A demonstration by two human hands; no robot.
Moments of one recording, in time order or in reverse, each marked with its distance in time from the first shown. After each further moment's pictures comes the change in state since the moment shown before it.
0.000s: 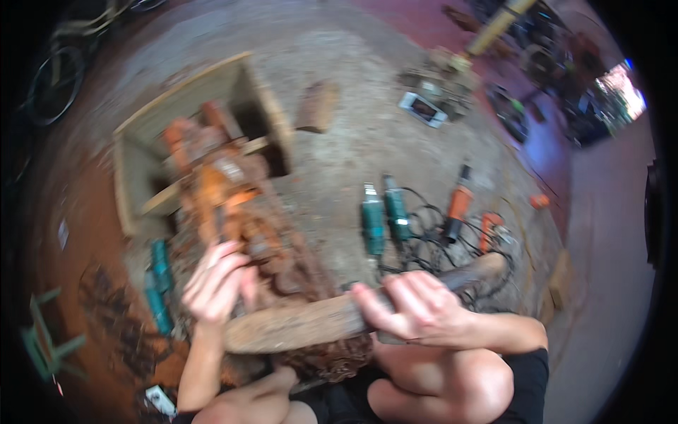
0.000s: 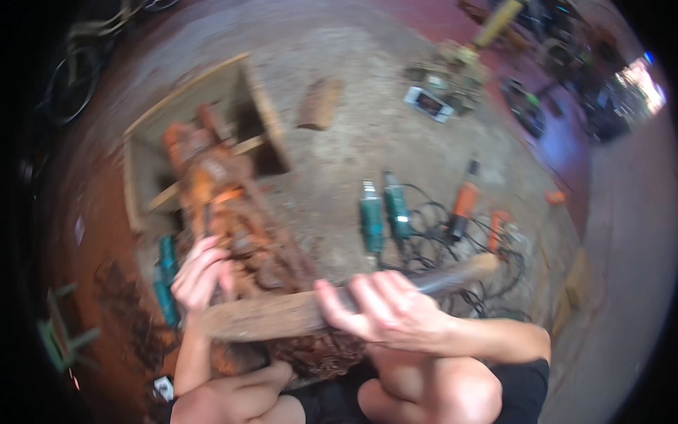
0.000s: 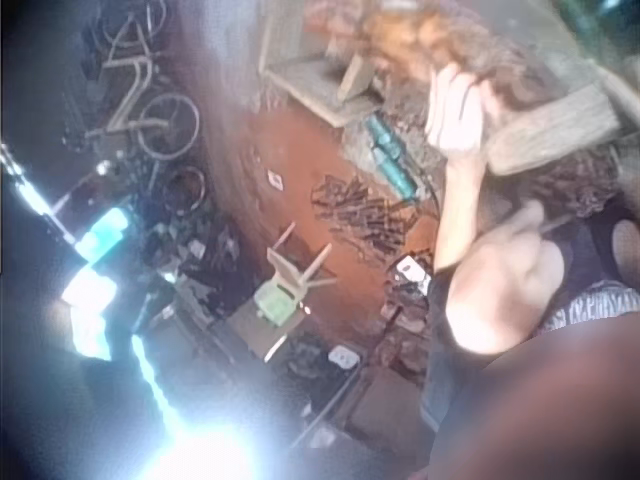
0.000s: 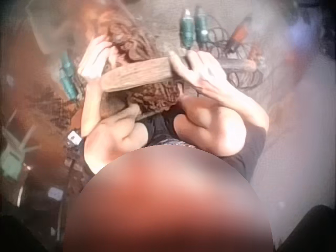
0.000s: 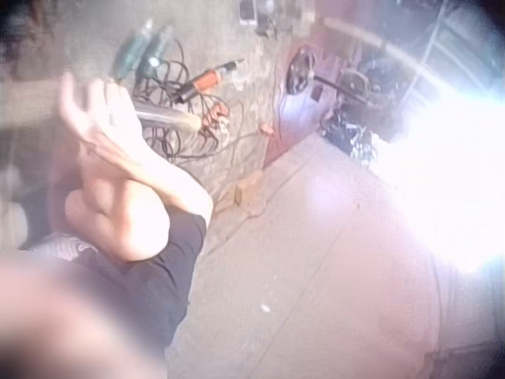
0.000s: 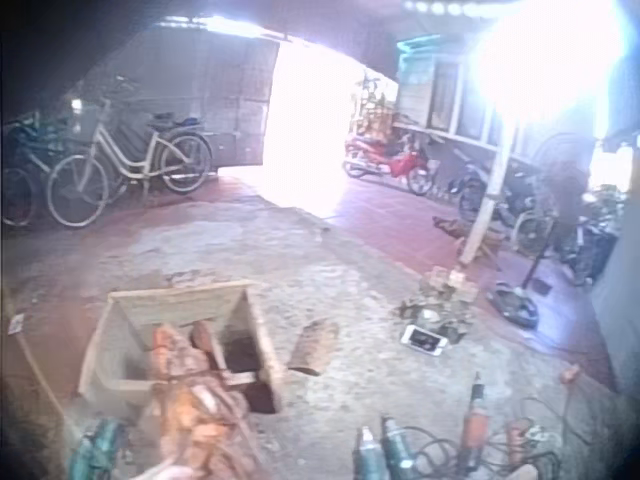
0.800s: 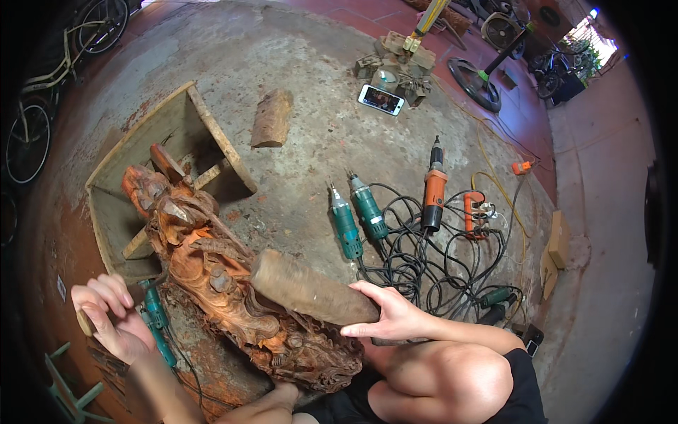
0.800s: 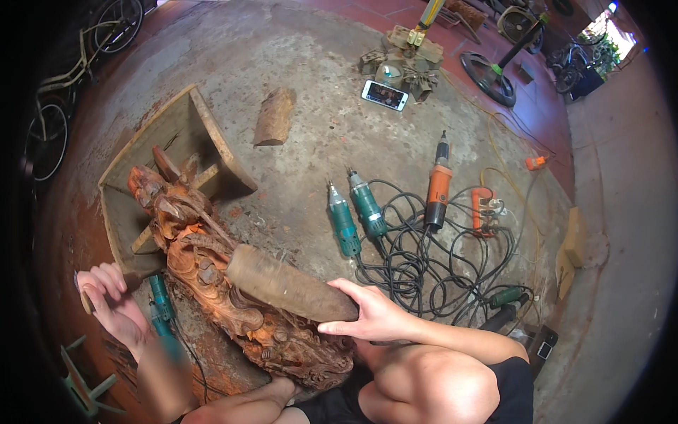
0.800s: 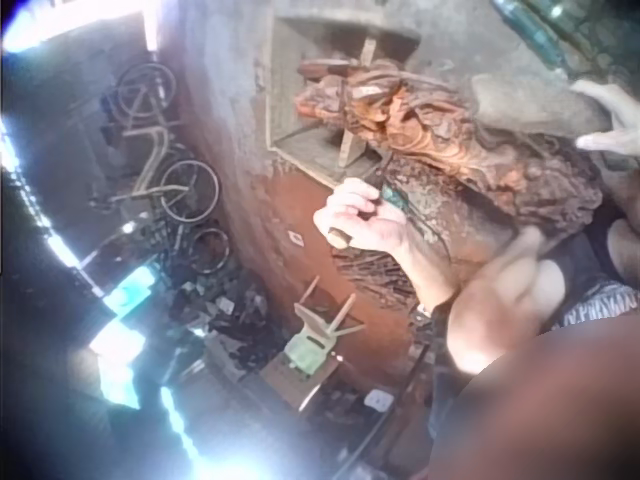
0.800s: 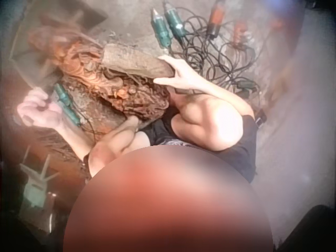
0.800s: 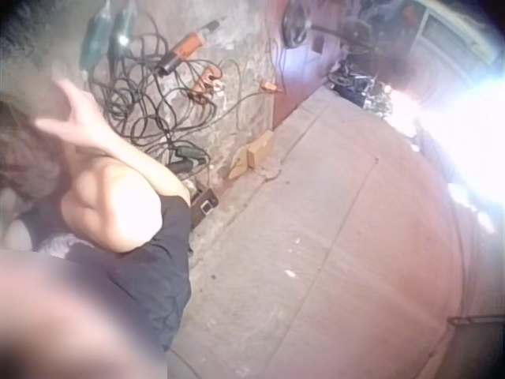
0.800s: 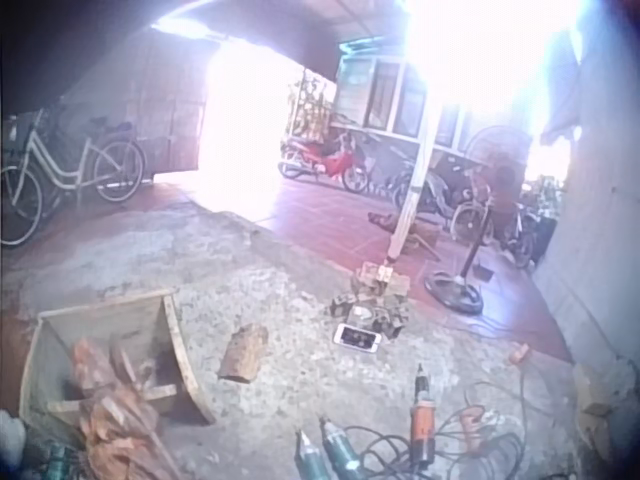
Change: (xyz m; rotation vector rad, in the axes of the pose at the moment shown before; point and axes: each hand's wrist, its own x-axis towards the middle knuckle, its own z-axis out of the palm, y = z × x) left_hand 0.061 -0.027 -0.039 -0.815 0.401 -0.377; right_hand -0.059 0.001 0.078 1.312 -0.048 0.699
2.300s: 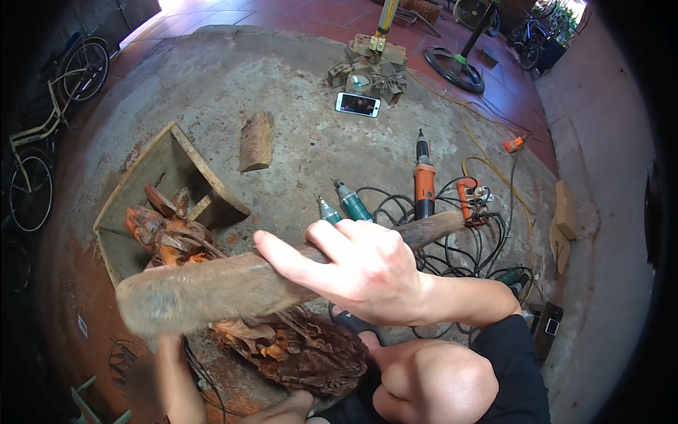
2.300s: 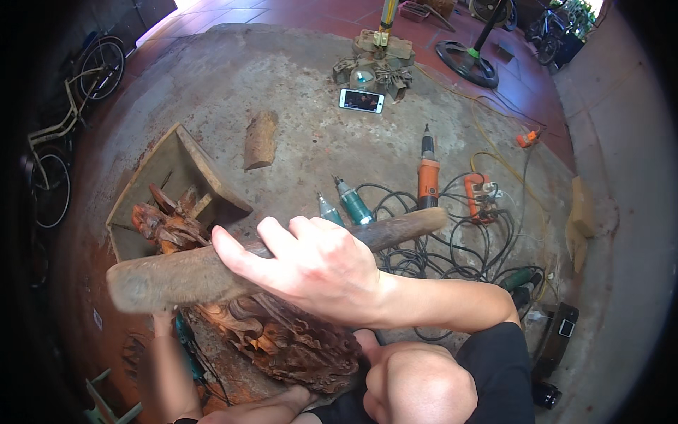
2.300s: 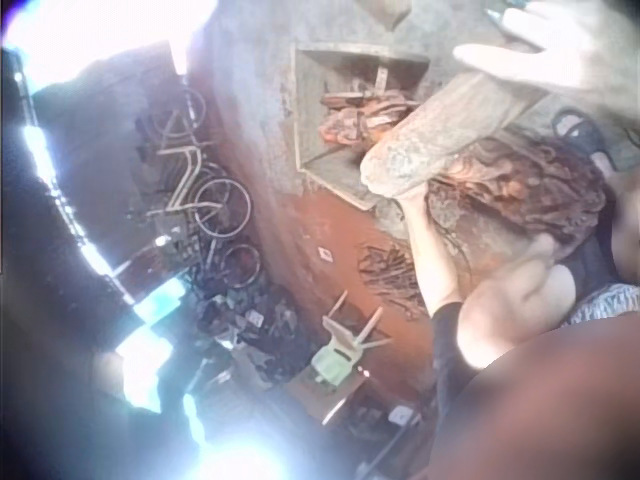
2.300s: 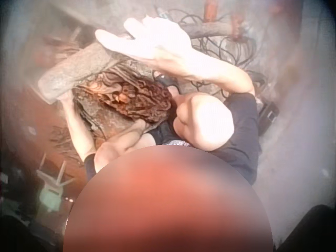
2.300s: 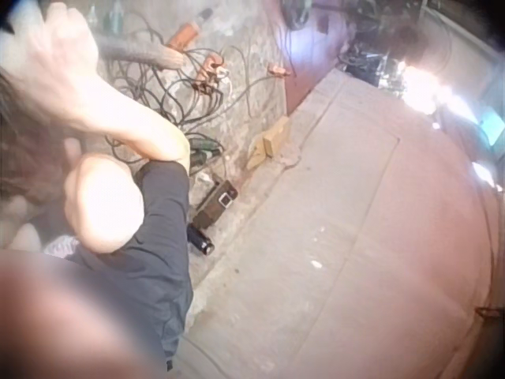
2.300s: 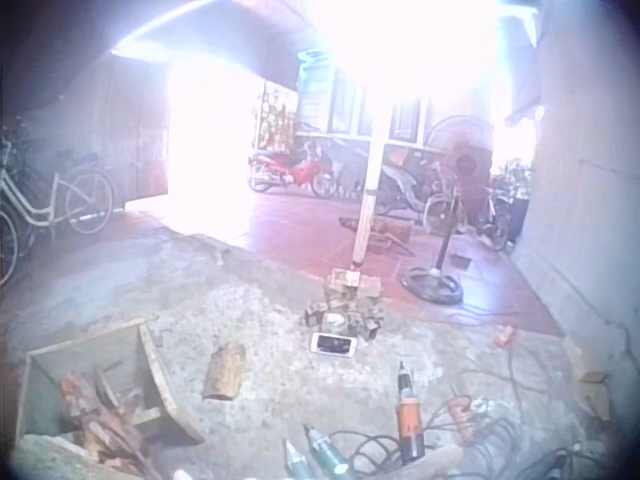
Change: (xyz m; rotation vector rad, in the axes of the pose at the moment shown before) left_hand -0.012 -0.067 0.036 0.262 -0.072 -0.045; right_hand 0.039 -0.114 -0.044 -1.184 0.620 -0.667
